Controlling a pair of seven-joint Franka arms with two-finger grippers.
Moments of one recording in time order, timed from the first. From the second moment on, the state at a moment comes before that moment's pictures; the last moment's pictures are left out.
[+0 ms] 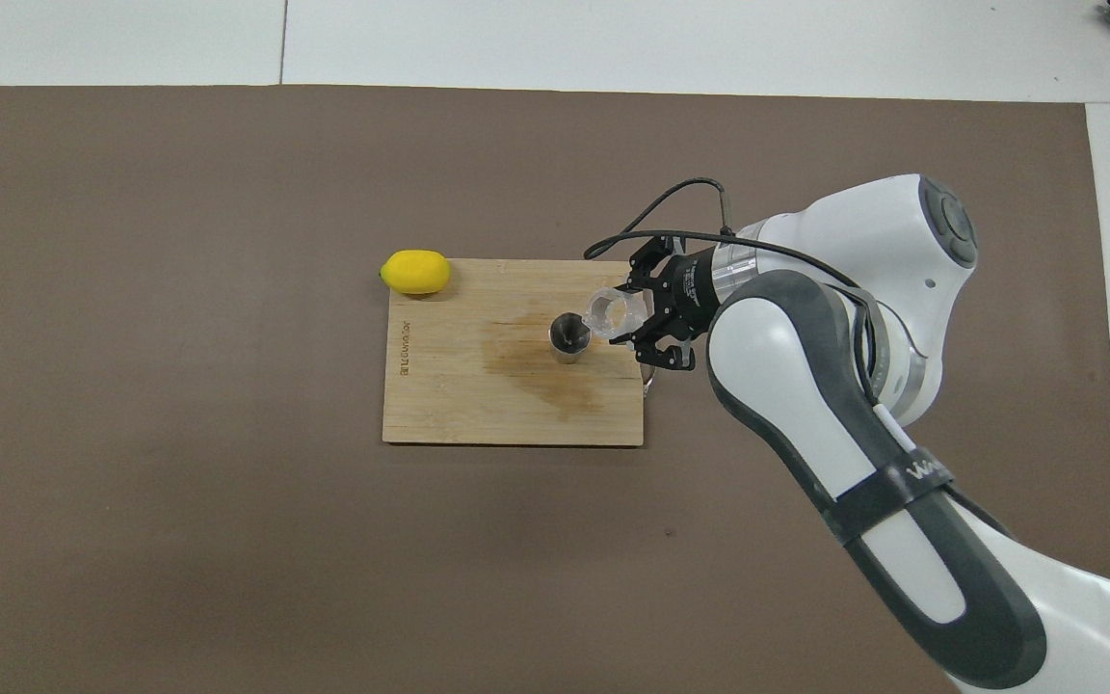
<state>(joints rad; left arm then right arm) 0.35 0.12 -0.11 -1.54 -0.23 1.34 1.89 0.44 0.27 -0.12 -1.81 0.71 2.14 1.49</state>
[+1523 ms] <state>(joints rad) 0.13 -0.08 -0.10 -1.54 -0.04 1.44 0.62 0.49 0.27 -0.12 -1.77 0.52 2.14 1.61</state>
